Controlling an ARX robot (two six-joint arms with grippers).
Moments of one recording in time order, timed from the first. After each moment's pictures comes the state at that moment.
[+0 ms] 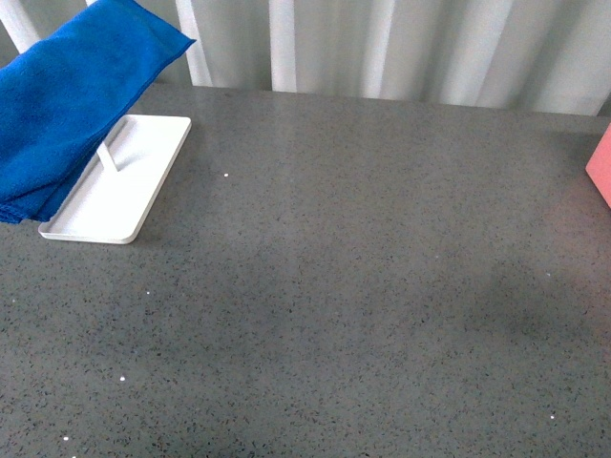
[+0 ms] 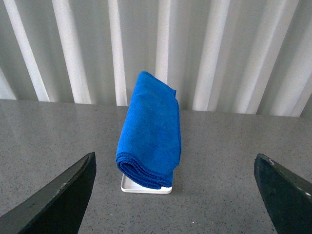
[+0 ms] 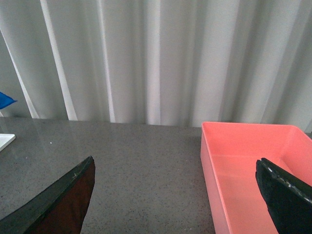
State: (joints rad) left arm 0.00 0.00 0.02 0.00 0.00 0.00; right arm 0.00 0.00 0.02 0.00 0.00 -0.01
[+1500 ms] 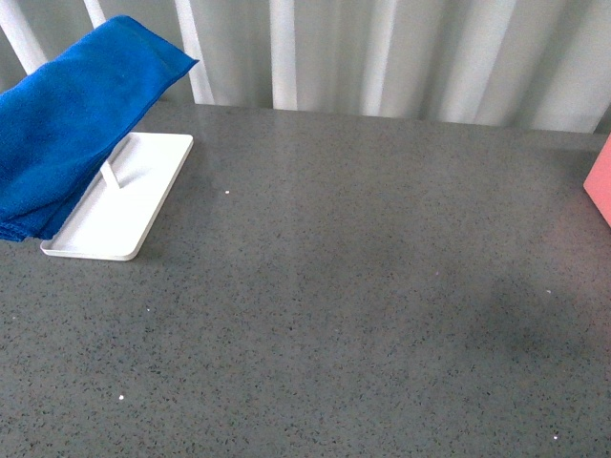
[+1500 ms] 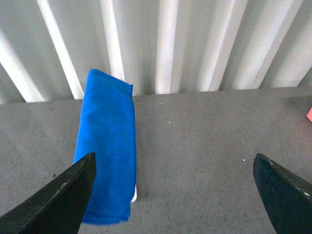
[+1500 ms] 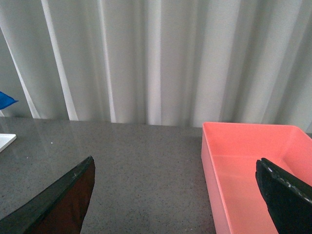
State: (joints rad) left arm -0.18 0.81 0.64 -0.06 -0.01 0.02; right arm 0.00 0.00 0.02 0.00 0.00 -0.01
